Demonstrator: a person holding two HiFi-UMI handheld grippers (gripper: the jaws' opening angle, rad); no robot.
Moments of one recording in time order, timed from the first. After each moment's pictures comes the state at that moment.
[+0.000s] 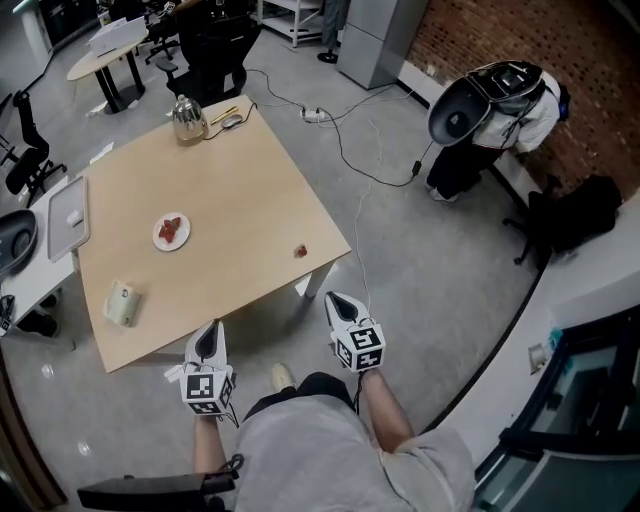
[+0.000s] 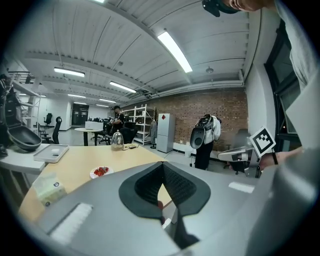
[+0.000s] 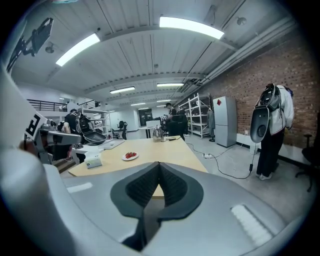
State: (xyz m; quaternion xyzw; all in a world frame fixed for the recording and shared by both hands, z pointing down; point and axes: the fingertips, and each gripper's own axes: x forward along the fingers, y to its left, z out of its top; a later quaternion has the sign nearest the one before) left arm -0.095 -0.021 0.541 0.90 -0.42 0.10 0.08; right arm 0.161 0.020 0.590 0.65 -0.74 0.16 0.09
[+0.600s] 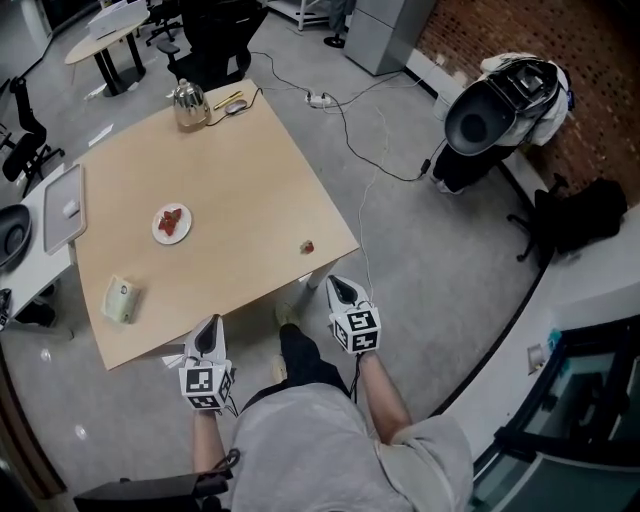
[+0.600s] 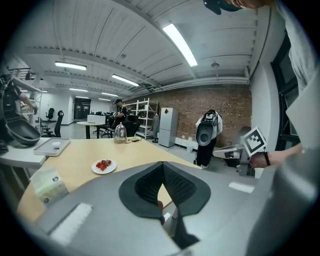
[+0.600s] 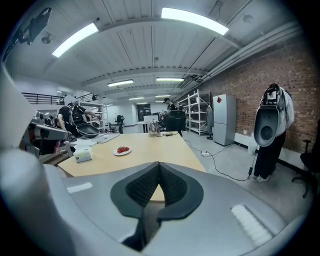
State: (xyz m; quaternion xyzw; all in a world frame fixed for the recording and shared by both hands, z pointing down) left arm -0.103 -0.054 0.573 0.89 -0.42 0.13 0.11; right arm 0.175 -0.038 0.625 0.66 -0.73 0.16 0.12
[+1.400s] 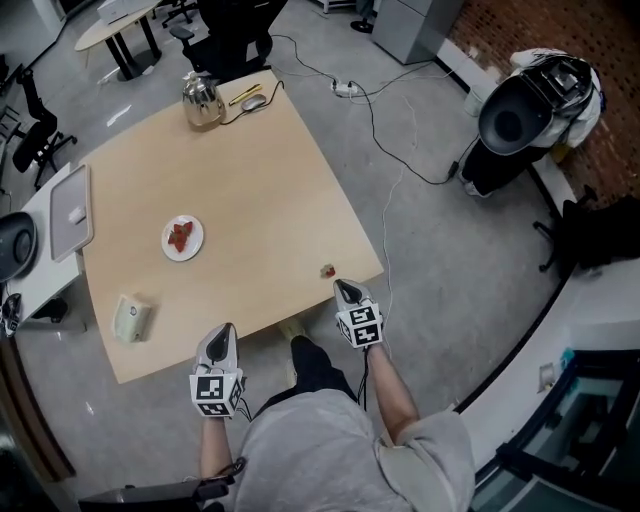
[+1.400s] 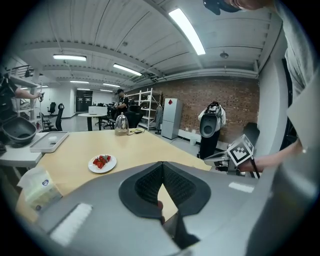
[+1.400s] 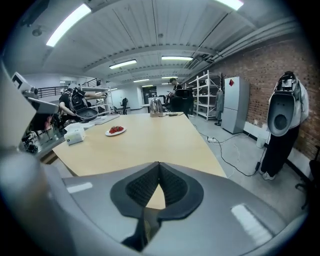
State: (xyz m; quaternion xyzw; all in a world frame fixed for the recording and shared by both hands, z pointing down) left arm -0.080 -0.122 0.600 0.88 -0.43 0.17 0.14; right arm 0.198 -0.133 0.726 0.61 -0.74 0.22 0.21
